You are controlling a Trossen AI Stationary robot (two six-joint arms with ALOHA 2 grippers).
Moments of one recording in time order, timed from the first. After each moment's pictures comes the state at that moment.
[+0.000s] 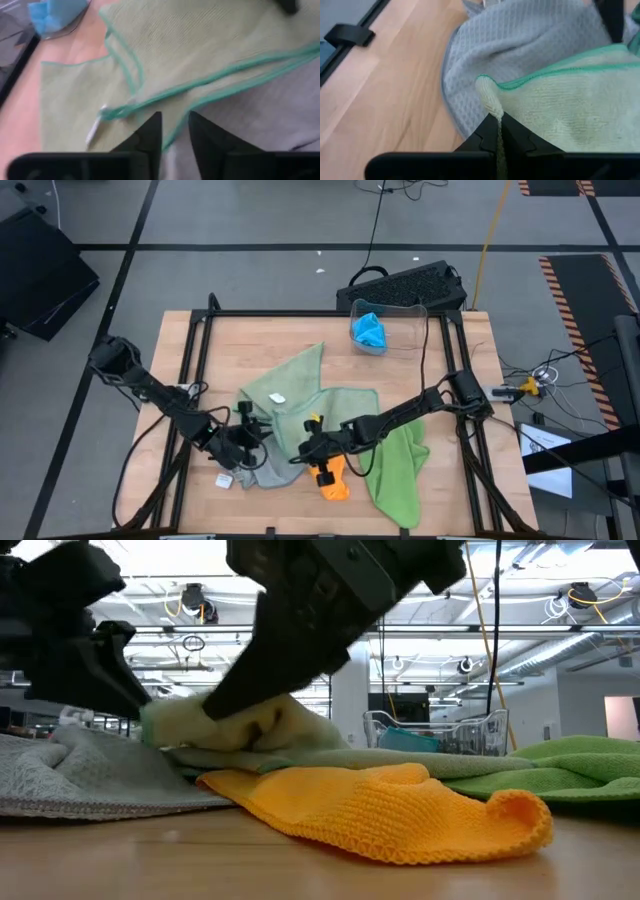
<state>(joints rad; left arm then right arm) -0.66 1.35 0.50 -0.12 -0.75 -0.32 0.31 2.08 1.36 0.00 0.03 0.05</state>
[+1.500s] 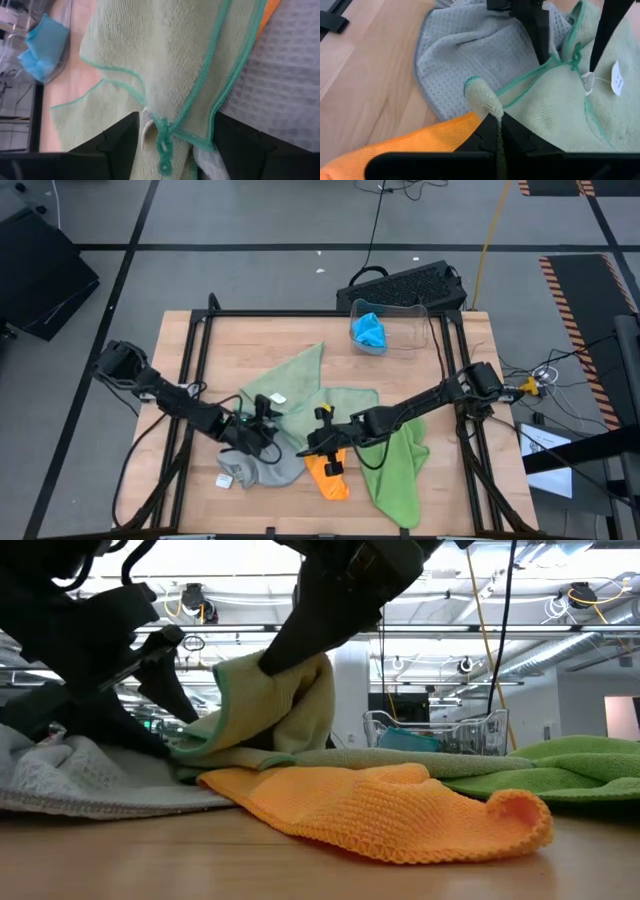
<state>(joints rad) -0.48 1.44 0.50 0.04 -0.60 0.26 0.31 1.93 1.33 -0.19 0.16 0.01</state>
